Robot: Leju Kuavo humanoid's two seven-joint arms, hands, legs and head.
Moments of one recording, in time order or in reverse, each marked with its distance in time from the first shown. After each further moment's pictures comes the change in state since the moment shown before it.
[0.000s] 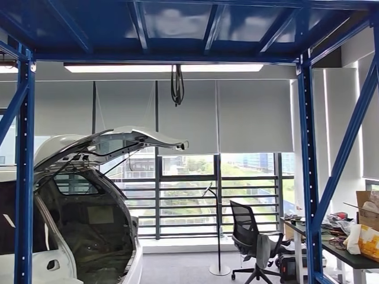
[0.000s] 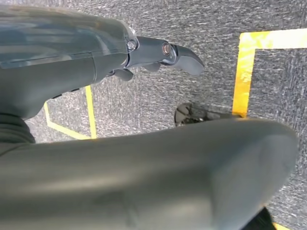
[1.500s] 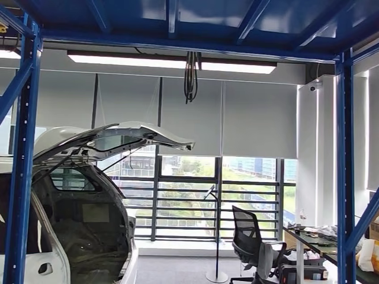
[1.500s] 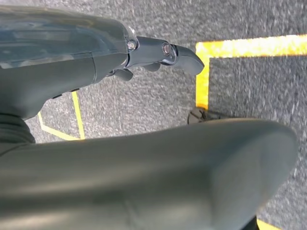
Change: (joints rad) left arm 0.002 -0.020 0.002 0.003 0.000 0.006 -0.016; right arm 0.110 0.076 -0.006 0.045 0.471 -0.321 0.142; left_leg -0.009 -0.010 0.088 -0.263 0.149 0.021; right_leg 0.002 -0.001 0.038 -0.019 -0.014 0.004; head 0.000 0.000
